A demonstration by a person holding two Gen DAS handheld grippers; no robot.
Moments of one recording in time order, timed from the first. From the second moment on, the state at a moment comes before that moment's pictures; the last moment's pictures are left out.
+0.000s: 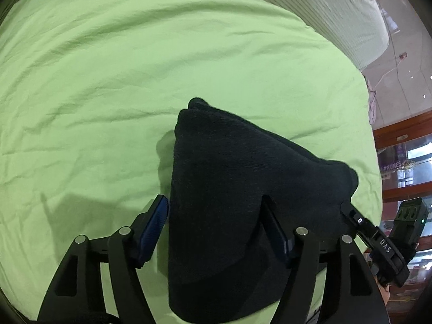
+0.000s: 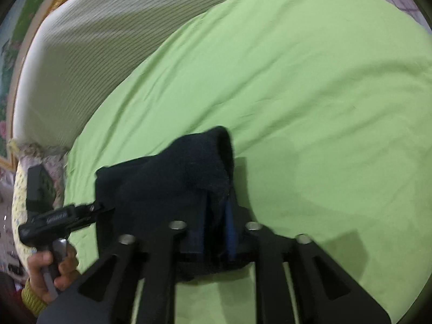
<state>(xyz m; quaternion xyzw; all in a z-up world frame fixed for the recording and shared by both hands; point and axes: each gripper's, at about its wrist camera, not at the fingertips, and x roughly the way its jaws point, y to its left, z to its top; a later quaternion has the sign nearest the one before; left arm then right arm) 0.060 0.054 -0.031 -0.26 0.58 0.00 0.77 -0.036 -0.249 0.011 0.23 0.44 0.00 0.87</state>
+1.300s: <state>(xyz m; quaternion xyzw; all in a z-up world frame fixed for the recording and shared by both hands) 0.041 0.064 -0.035 -0.32 0.56 -0.04 0.76 -0.019 -0.231 -0.005 0.26 0.46 0.09 0.84</state>
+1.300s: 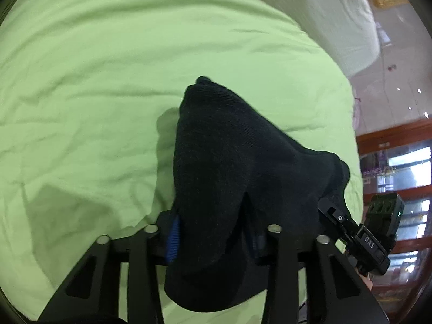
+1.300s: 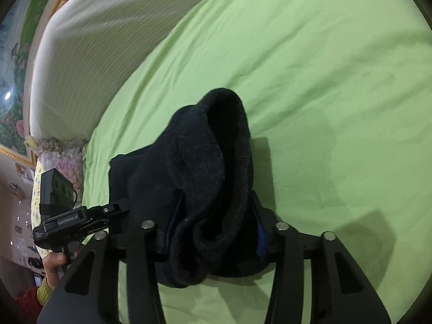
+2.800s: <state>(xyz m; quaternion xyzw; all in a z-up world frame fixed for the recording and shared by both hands) -0.037 0.244 -0.014 -0.40 0.47 0.11 0.78 0.090 -0.041 -0.006 0.17 0.51 0.23 0.81</state>
